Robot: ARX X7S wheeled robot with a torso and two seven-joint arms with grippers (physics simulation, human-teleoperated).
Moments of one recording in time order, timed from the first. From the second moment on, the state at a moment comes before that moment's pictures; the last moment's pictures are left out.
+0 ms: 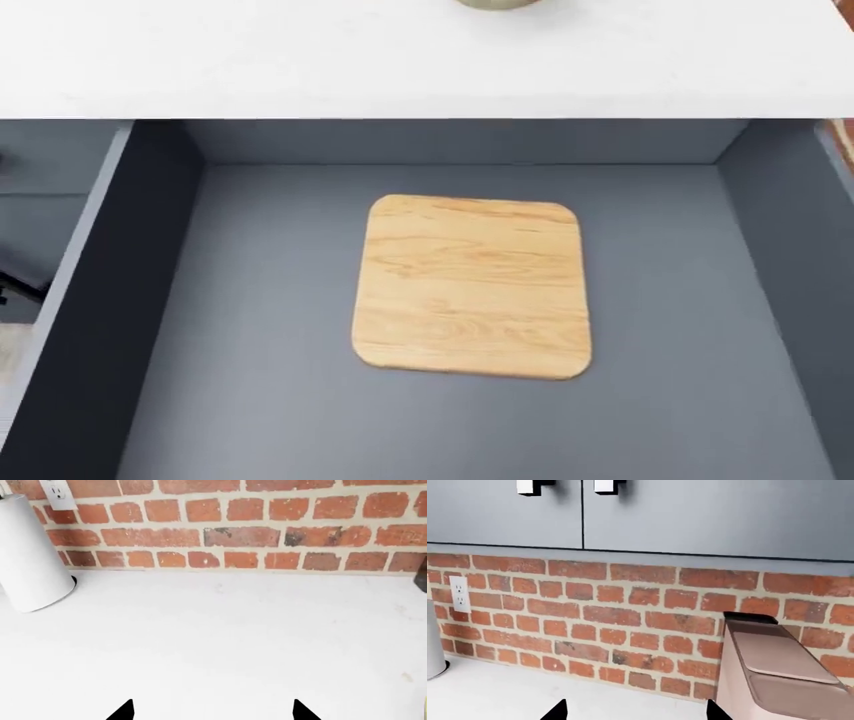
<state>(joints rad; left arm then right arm) -2.27 -0.30 0.84 -1.09 -0.94 -0.94 -0.28 2.36 0.00 -0.17 1.03 0.23 0.82 -0.13</state>
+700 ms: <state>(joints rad) -2.12 -0.55 0.51 -0.50 -1.41 -1.29 -0.66 2.32 0.07 -0.08 0.63 -0.06 1.38 -0.27</state>
